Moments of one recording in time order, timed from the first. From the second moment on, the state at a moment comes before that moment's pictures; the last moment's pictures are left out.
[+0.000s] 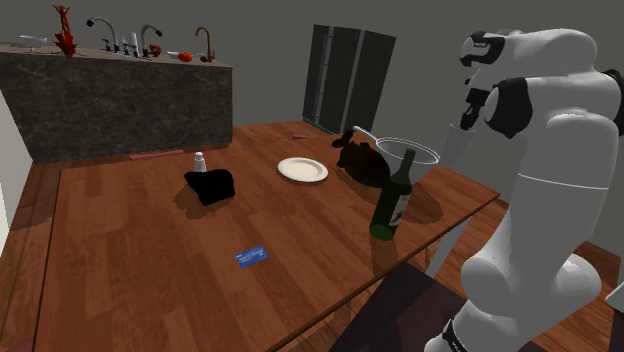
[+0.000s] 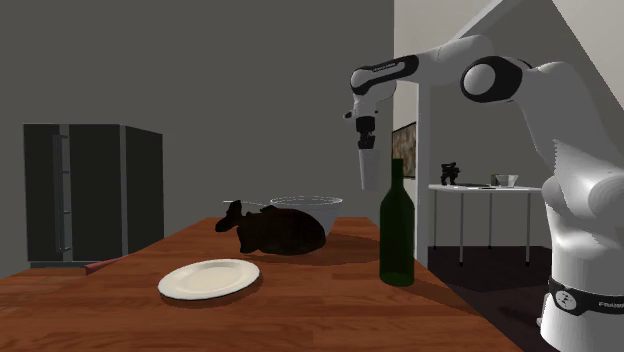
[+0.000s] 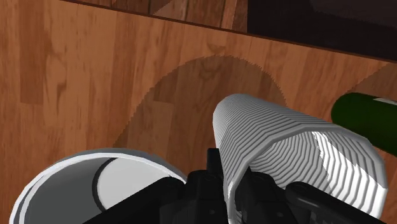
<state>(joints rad) -0.65 0.29 -0.60 -1.30 0.20 1.46 -1.15</state>
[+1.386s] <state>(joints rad) -0.61 0.27 -0.59 -1.62 0.19 1.76 -1.17</state>
